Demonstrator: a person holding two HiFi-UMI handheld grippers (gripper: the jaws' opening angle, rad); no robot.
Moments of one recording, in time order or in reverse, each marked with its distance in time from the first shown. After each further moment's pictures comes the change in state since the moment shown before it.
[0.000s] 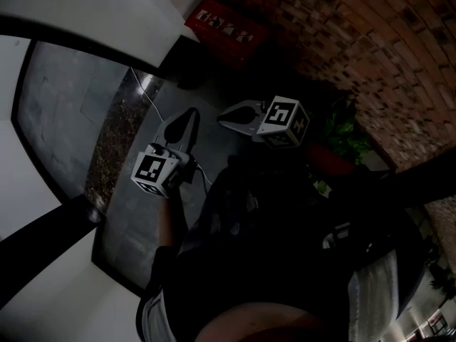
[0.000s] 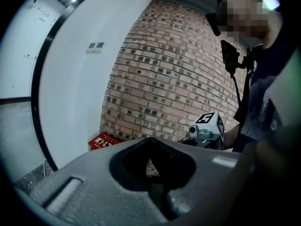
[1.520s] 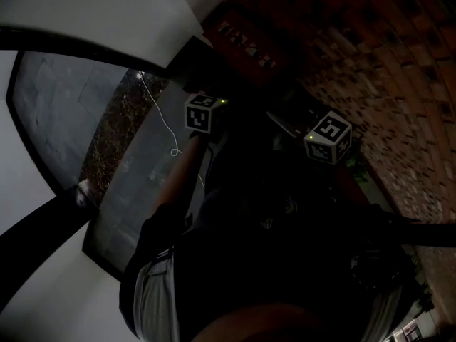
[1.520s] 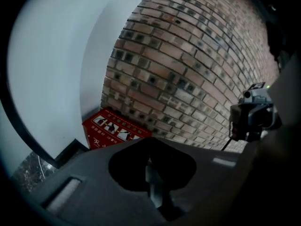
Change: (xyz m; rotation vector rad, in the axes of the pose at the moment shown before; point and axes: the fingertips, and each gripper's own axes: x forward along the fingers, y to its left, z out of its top) left arm 0.222 0.154 -0.059 -0.158 0.325 -0.010; right arm -0.045 -0.162 0.066 0.112 0.006 -0.267
